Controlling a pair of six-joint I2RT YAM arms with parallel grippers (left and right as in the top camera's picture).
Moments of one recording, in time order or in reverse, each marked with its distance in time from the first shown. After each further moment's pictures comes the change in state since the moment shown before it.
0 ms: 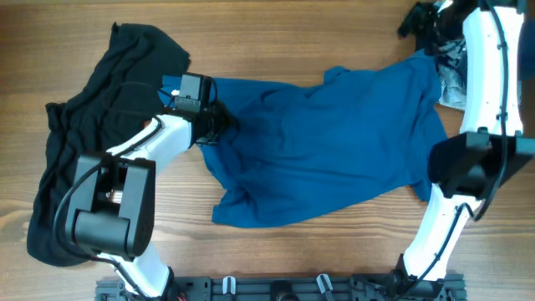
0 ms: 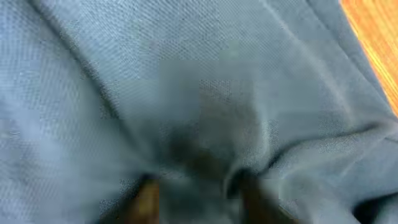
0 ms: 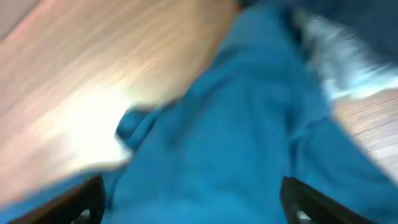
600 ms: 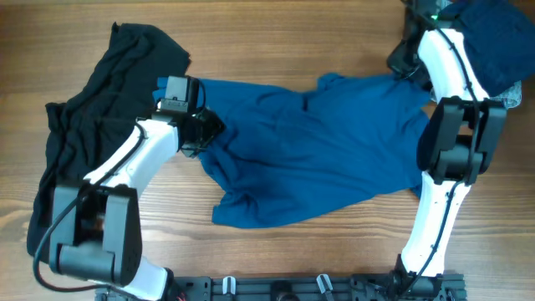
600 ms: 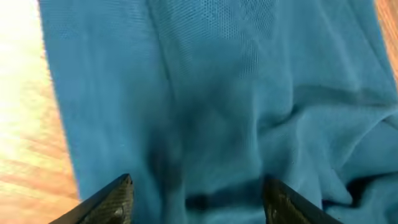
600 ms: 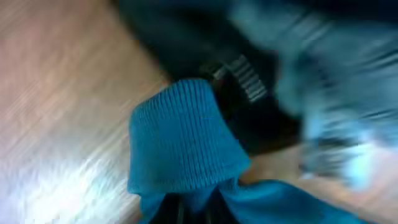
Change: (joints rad) left arm 0.034 -0.143 -0.012 -0.235 0.002 -0.054; right arm 0.027 0.143 -0.353 0.409 0.367 0.231
